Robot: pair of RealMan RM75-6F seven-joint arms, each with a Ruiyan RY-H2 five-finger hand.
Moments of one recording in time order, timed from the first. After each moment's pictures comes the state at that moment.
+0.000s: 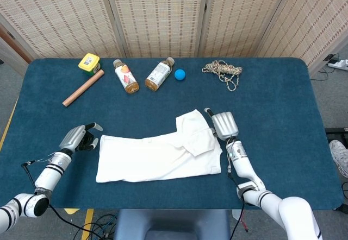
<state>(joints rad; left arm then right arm) -0.60 -1.40 -0.17 -1.25 1.21 0.77 -0.41 0.75 -1.97 0.24 -0.62 -1.33 0.96 -0.10</state>
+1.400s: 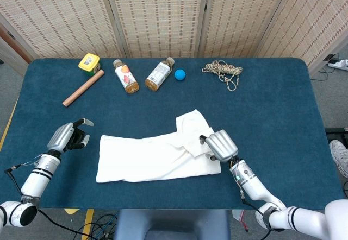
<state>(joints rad) -0.53 -1.29 -0.17 -1.39 1.28 0.91 -0.45 0.62 -1.63 0.08 -1.30 -1.44 1.08 -0.26</state>
